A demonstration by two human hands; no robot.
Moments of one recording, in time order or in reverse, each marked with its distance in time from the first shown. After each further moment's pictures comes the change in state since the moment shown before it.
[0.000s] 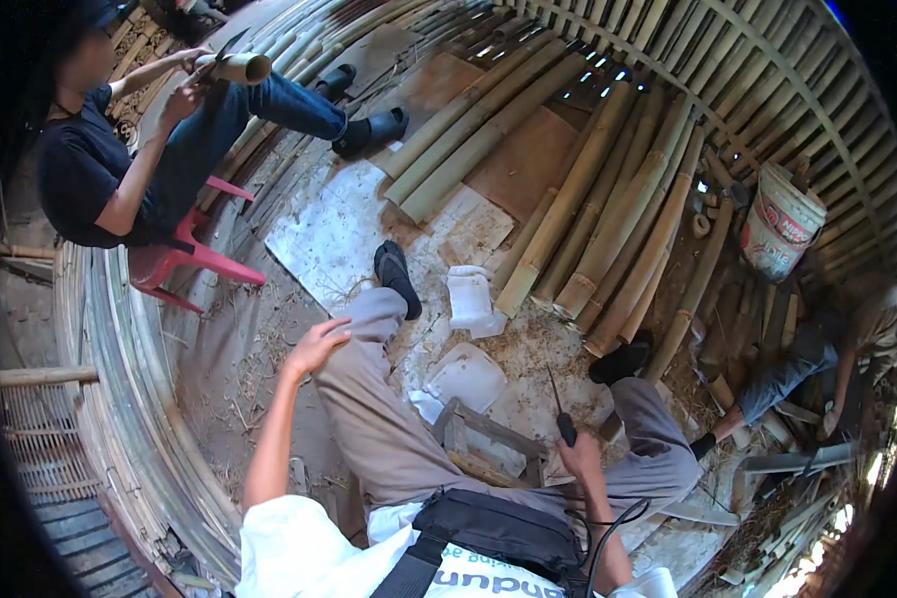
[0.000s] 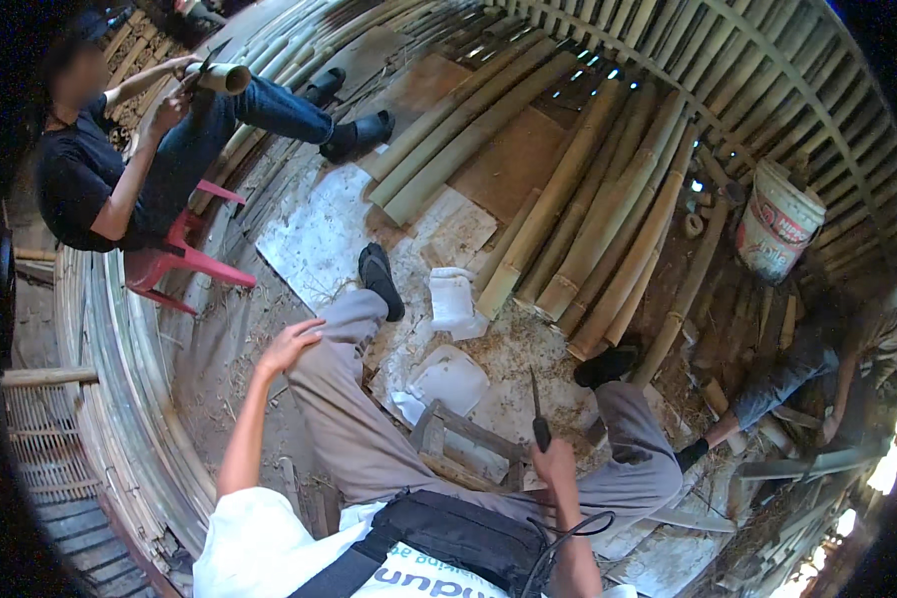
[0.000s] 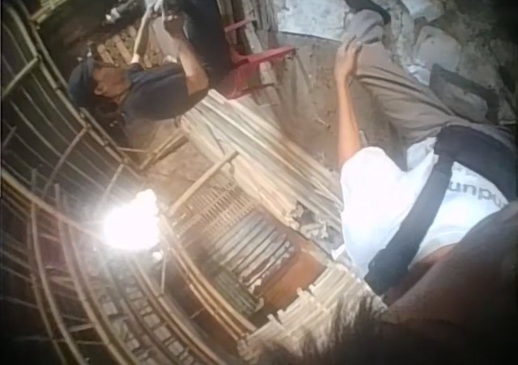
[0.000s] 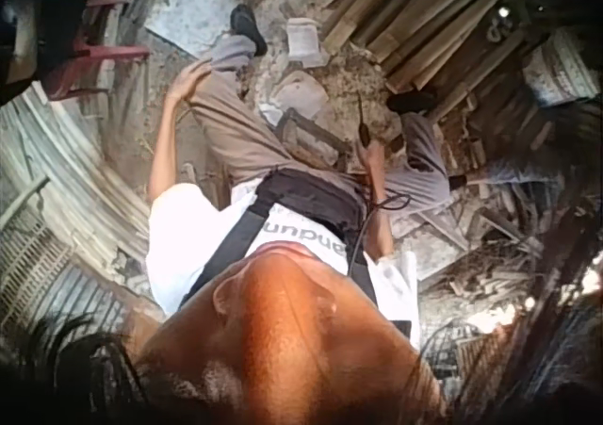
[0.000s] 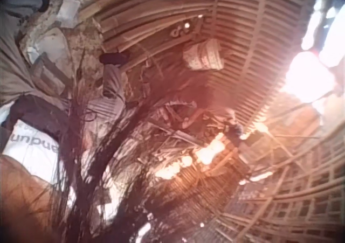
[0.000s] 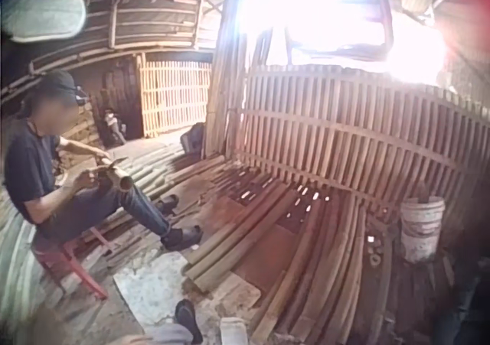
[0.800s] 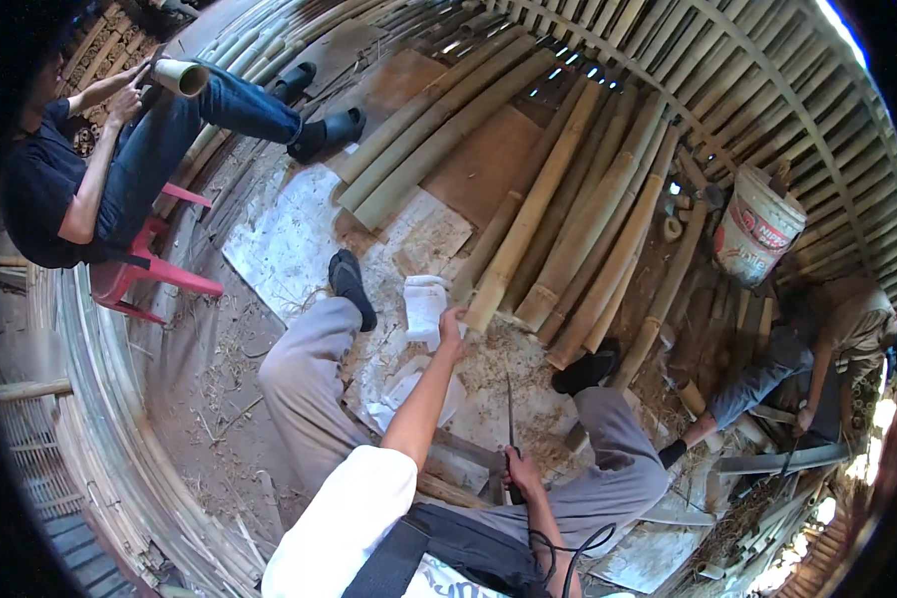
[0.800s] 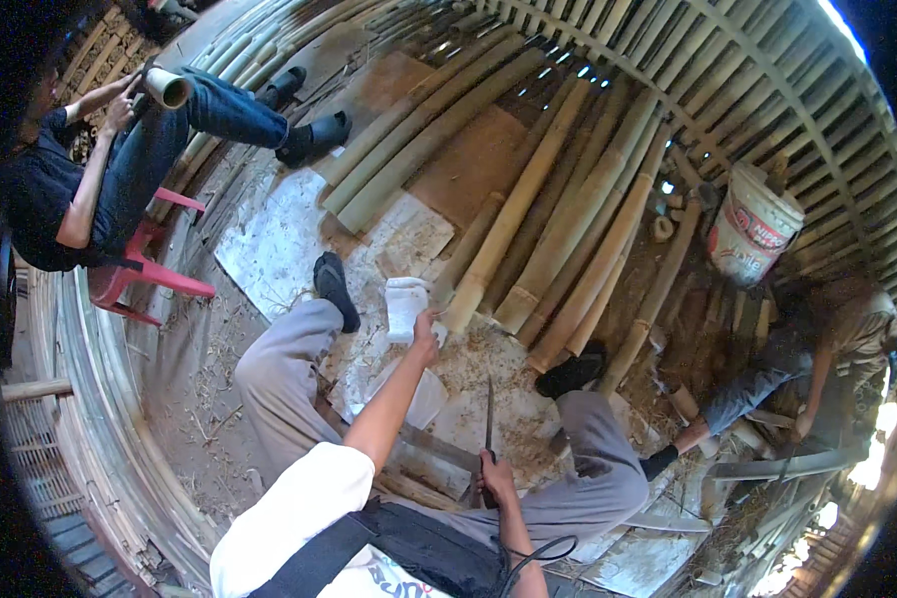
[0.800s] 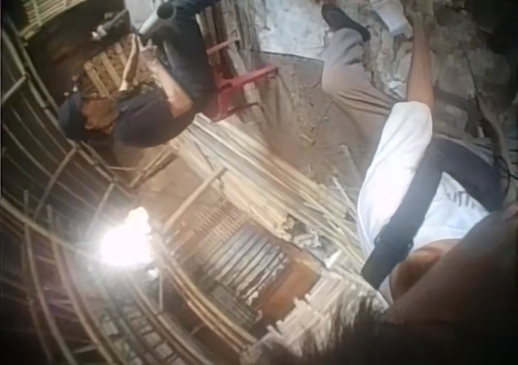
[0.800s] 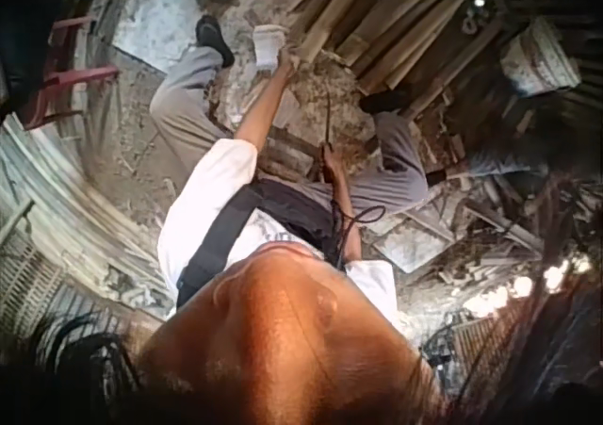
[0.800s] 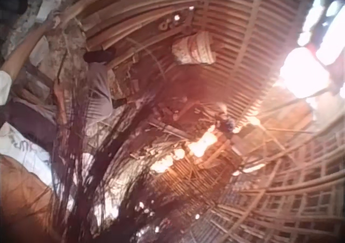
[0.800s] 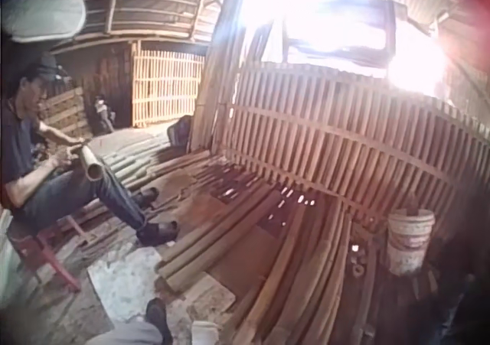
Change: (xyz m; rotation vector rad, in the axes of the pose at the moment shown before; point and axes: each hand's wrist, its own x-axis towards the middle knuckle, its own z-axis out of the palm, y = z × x) left_hand 0.278 0.073 0.343 -1.244 0.308 -0.353; right_hand 0.031 0.021 0.069 0.898 -0.389 0.503
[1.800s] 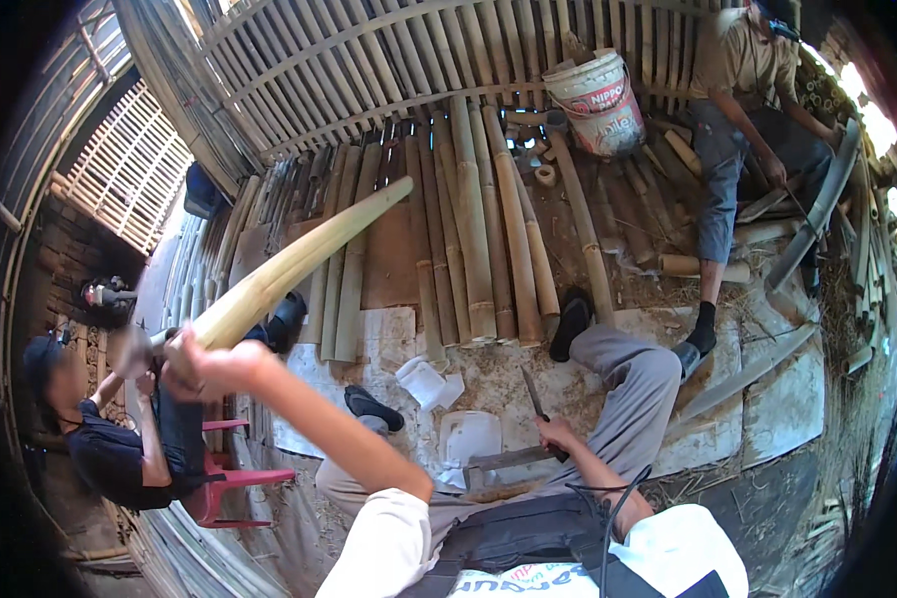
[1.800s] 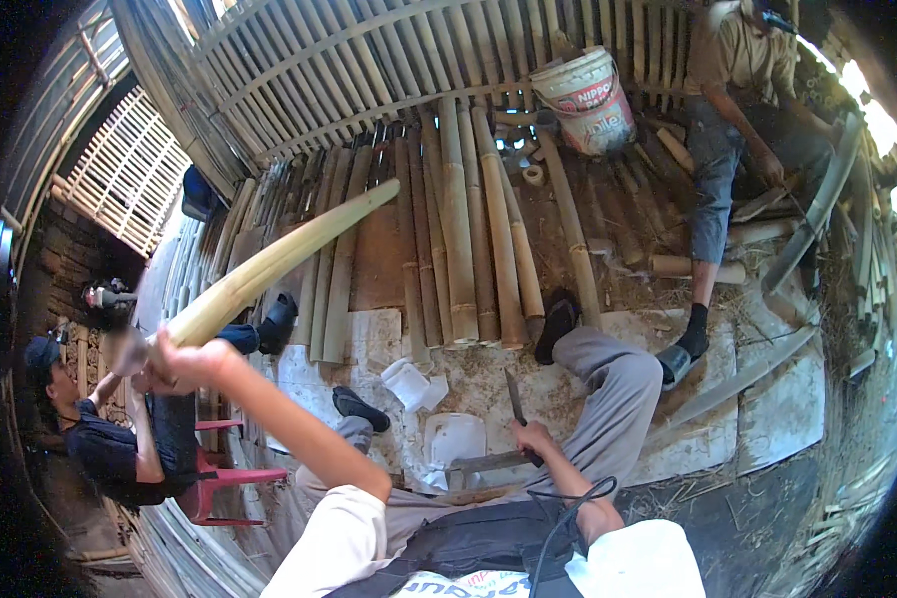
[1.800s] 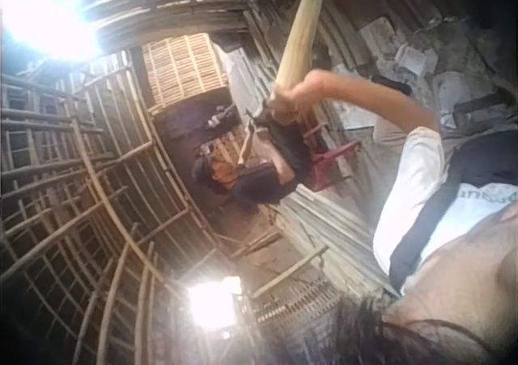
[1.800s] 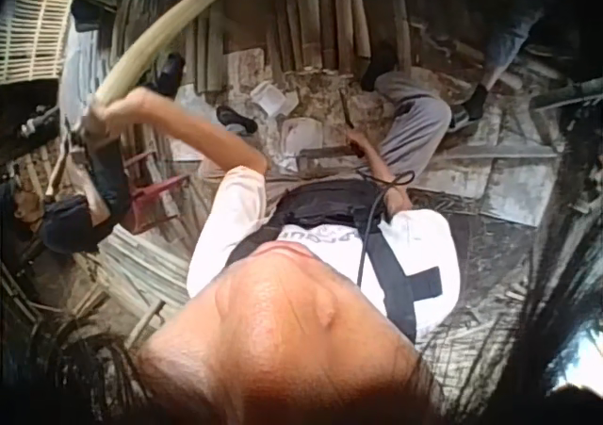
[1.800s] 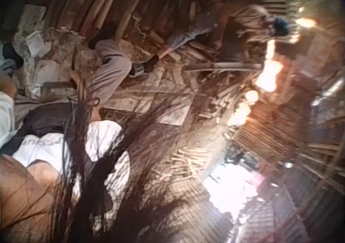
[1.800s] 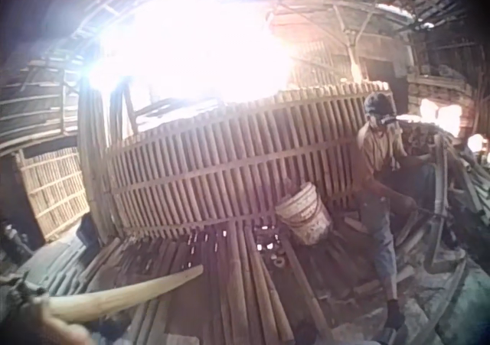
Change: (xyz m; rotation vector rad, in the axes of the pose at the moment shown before) left_hand -0.431 0.385 0.104 -0.750 0.277 1.640; right_hand 0.029 0.023 -0.010 0.116 0.052 -0.274
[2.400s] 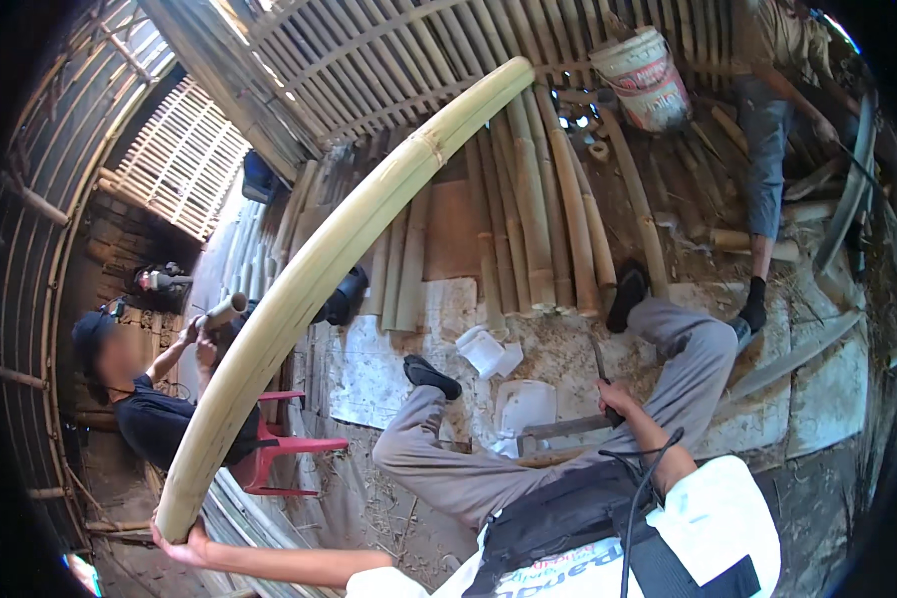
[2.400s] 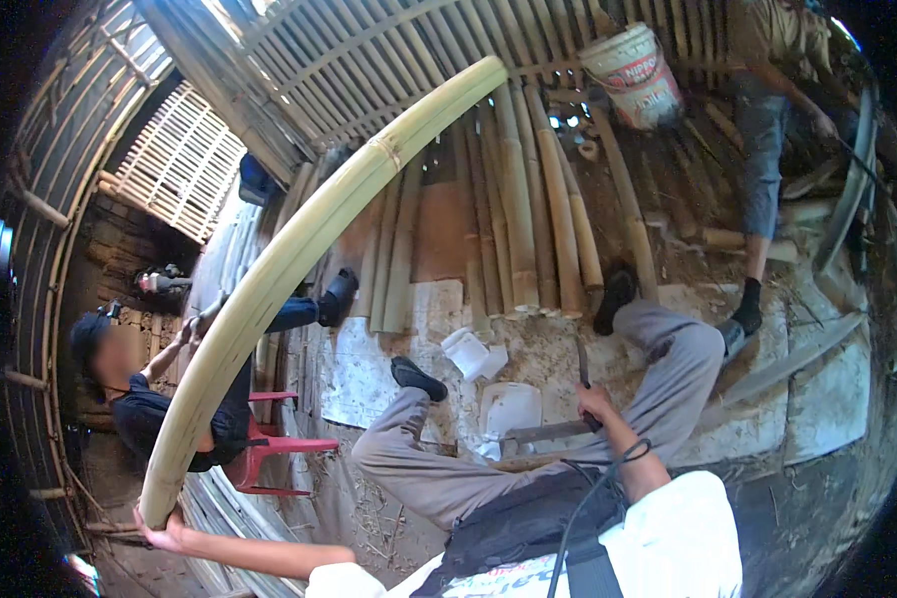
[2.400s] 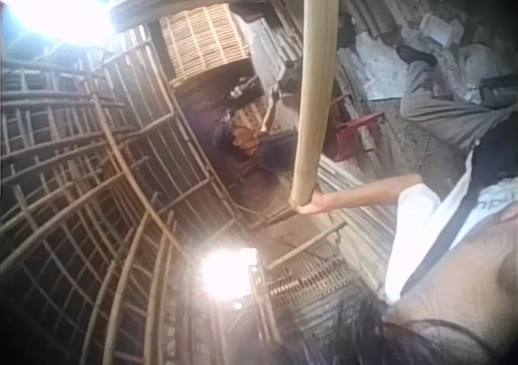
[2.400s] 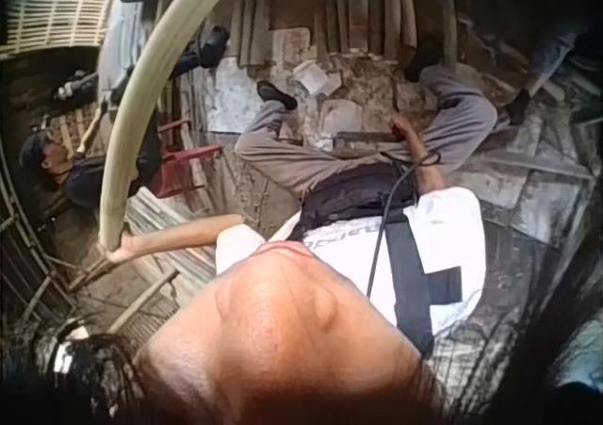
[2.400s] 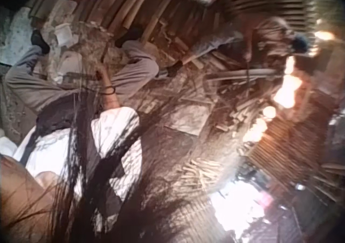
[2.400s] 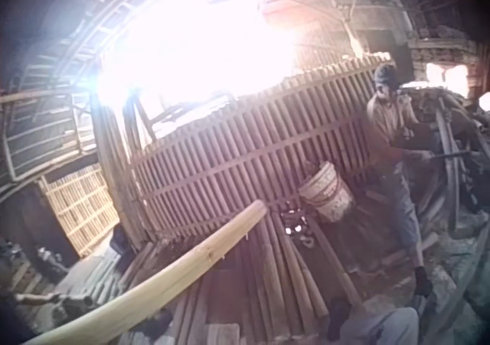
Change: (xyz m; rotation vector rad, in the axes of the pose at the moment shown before) left_hand 0.419 0.206 -0.243 -0.032 -0.124 -0.489; right_hand -0.004 0.005 -0.008 0.103 0.043 -0.092
